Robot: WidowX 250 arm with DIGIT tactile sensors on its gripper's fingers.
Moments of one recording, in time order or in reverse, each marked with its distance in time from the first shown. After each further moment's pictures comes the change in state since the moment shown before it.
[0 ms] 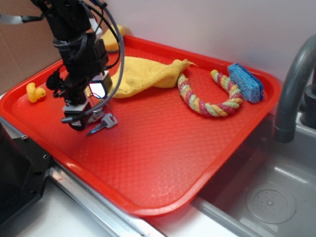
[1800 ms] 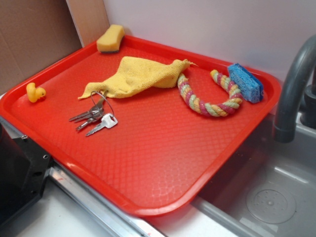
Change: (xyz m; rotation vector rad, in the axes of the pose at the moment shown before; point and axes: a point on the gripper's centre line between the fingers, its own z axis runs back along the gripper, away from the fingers) arm -0.002 -0.062 0.209 0.085 -0.026 1.036
